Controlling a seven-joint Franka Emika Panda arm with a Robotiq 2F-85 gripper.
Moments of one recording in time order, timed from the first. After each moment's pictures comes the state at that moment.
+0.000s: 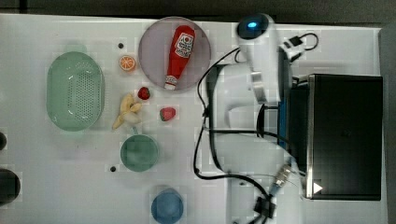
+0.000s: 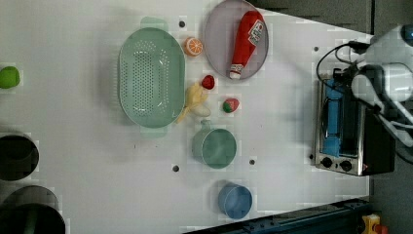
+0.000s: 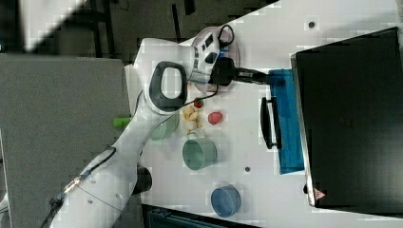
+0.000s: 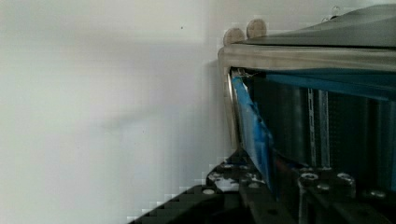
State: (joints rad) arm -0.20 0.62 -0.02 -1.63 -0.50 0.46 -0.46
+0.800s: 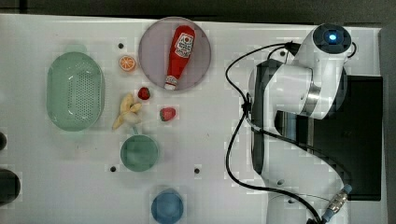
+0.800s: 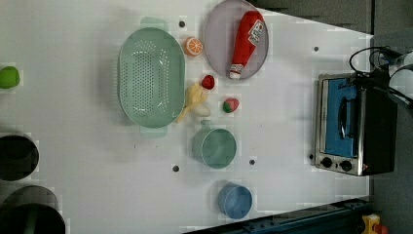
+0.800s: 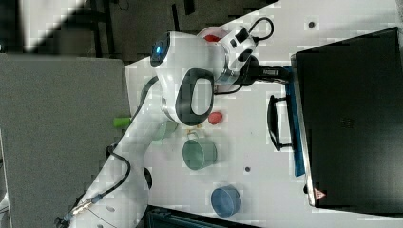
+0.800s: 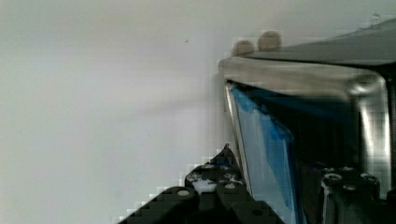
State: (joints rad) arm -0.36 0.59 -0.01 -1.63 -0.23 0.54 -0.80
